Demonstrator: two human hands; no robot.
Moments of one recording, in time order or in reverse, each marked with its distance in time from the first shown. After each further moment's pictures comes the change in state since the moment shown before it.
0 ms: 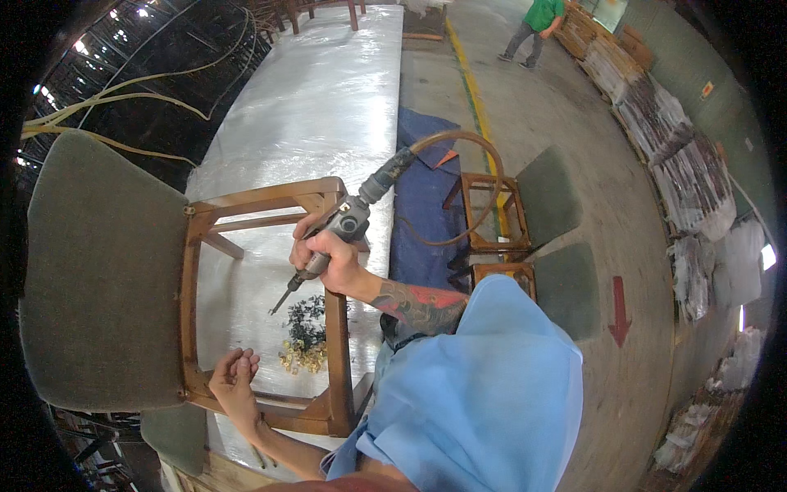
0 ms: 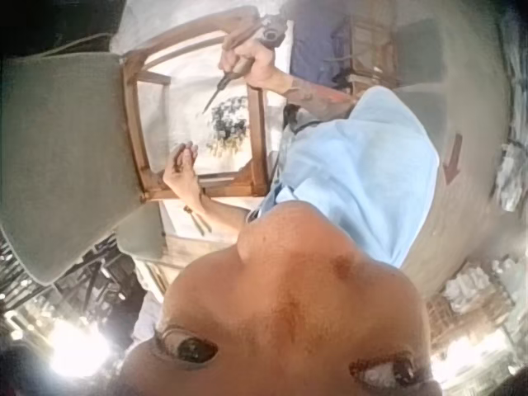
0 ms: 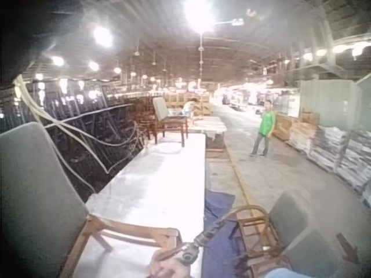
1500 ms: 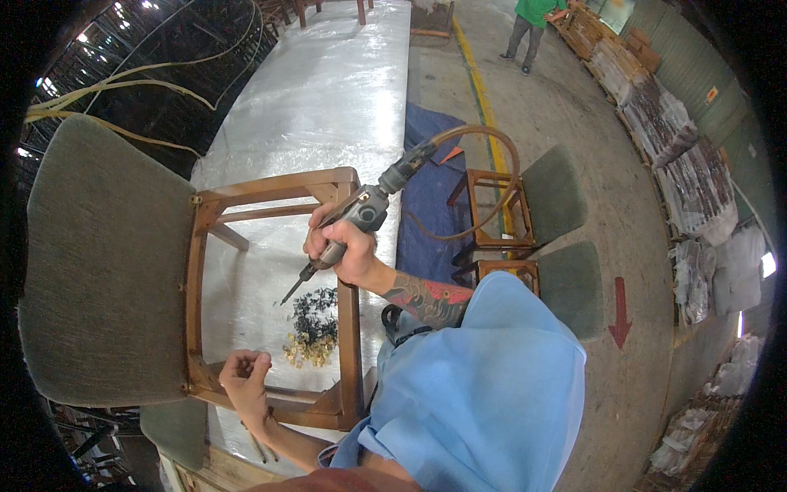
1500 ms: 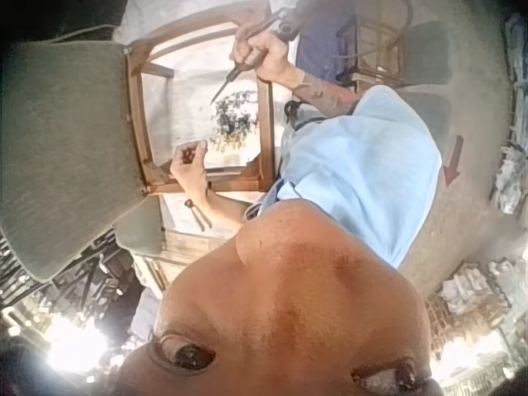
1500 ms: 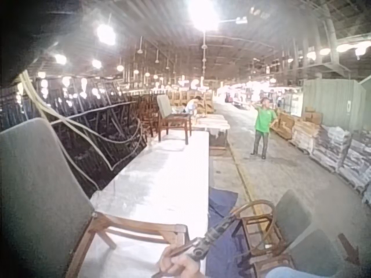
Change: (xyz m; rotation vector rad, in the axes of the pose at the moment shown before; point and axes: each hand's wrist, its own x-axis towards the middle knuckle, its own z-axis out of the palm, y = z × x) left_hand -0.003 -0.001 -0.004 0.057 -0.079 0.008; right_hand -0.001 -0.005 0.005 -0.041 0.049 -0.022
